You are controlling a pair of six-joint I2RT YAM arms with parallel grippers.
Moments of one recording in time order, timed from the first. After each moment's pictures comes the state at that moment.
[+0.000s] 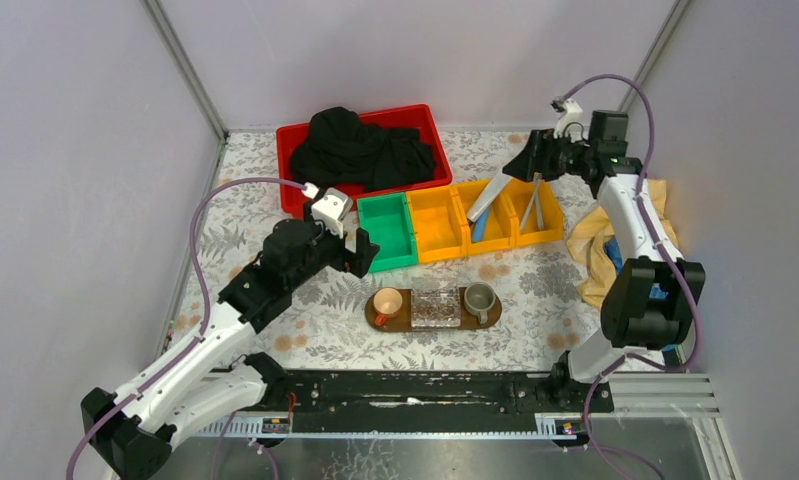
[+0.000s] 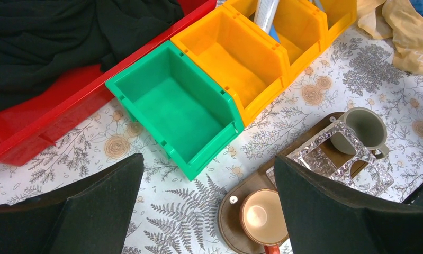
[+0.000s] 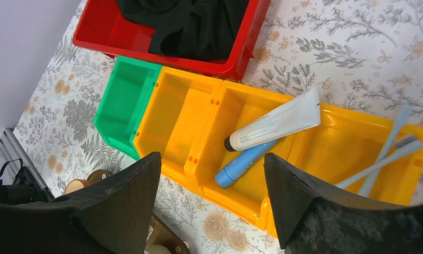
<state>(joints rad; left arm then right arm) -0.63 0.86 0.76 -0.21 0.00 -0.10 -0.10 1.59 1.39 -0.43 -0.82 0.00</state>
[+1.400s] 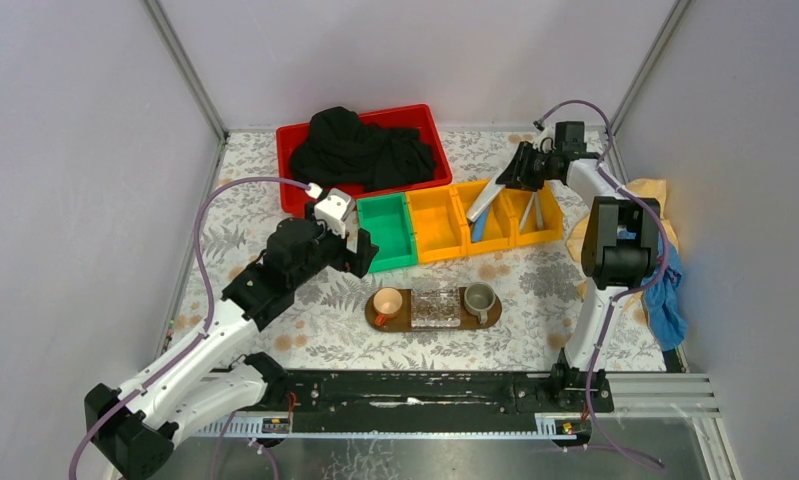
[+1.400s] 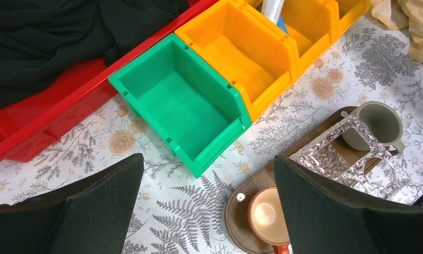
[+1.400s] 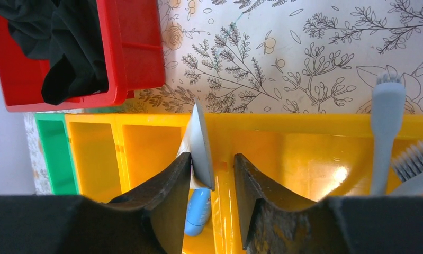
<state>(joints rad) -0.62 0.88 0.75 -0.21 -0.01 -0.08 -0.03 2.04 1.54 -0.38 -0.58 0.27</state>
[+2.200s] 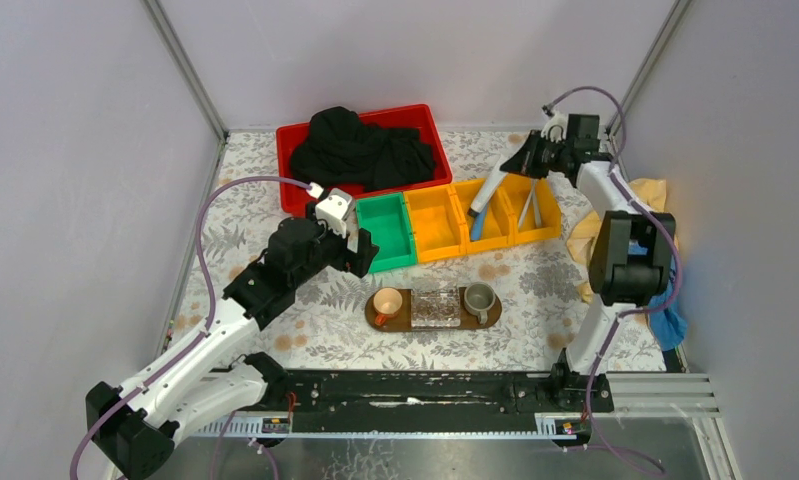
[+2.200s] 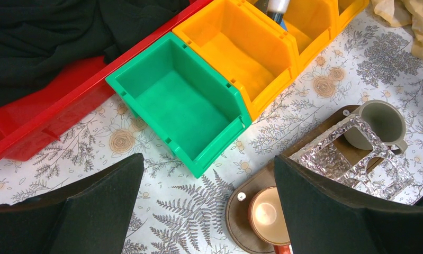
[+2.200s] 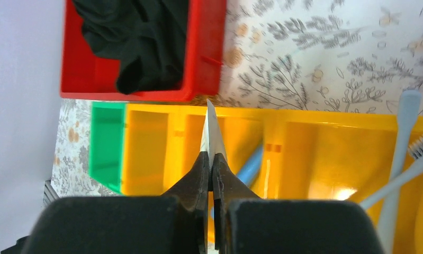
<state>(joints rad) -0.62 0.89 0.75 -0.21 -0.01 -0.07 -0.06 1.94 1.48 -0.27 -0.70 0.29</state>
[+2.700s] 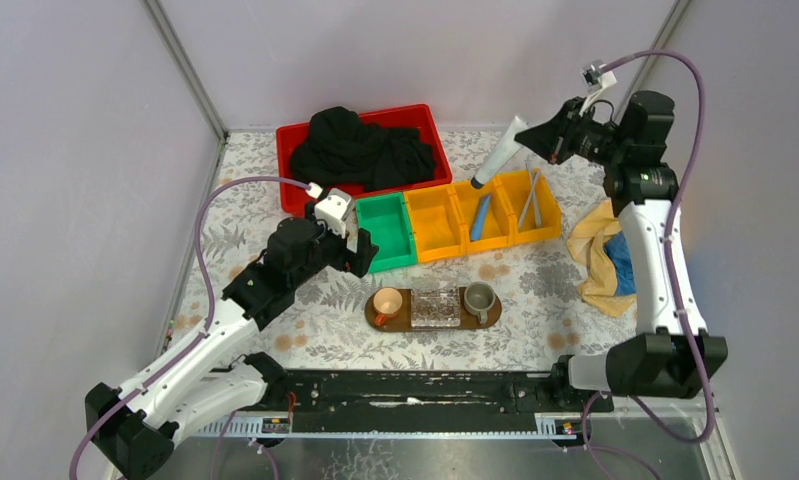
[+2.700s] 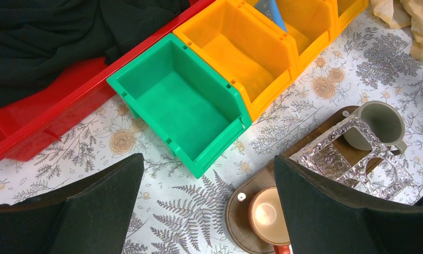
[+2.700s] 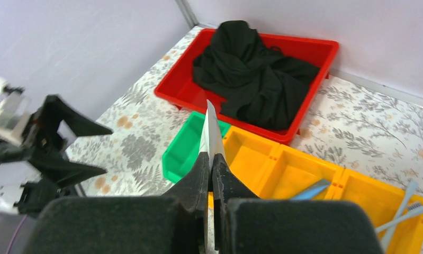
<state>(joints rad) -0.62 0.88 0.75 -0.21 -0.01 -0.07 -0.06 1.37 1.46 -0.31 -0.88 0.21</state>
